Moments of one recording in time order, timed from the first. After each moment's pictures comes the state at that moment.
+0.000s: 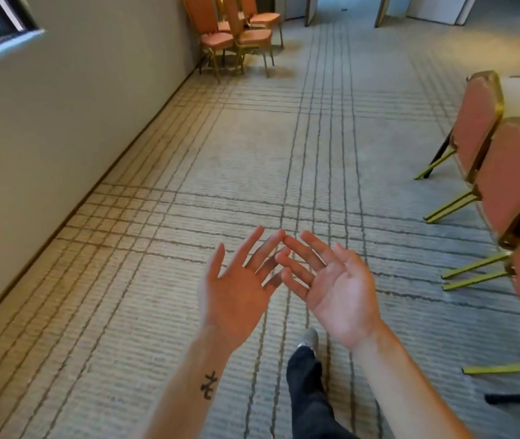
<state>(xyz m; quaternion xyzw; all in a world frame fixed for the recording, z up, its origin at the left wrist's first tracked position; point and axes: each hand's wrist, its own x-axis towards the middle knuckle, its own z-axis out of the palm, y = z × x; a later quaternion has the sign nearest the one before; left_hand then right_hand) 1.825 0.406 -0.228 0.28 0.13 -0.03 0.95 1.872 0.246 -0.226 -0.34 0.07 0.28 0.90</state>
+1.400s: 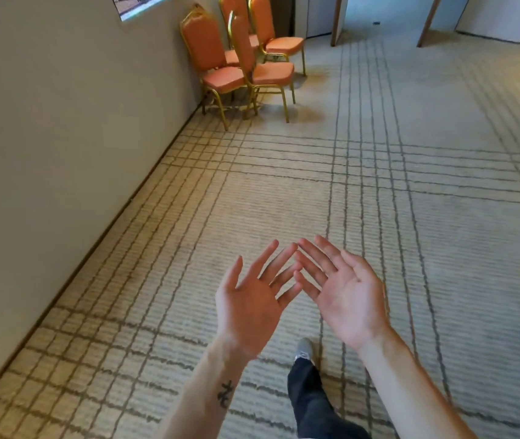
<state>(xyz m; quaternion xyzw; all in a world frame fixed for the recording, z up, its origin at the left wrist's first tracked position) 2.873 0.749 -0.258 0.27 0.18 -0.03 0.94 2.929 0.595 -0.253 -0.34 0.07 0.26 0.90</state>
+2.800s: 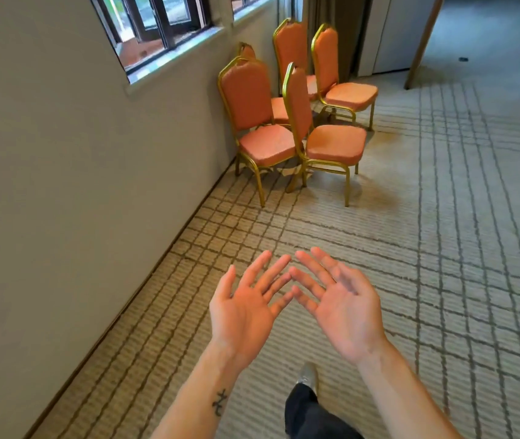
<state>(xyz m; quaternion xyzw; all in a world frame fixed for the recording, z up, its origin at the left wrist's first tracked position) 3.798 1.234 -0.262 0.28 0.24 0.06 0.93 3.873 1.083 -0.256 -0.35 0.08 0.33 0.87</state>
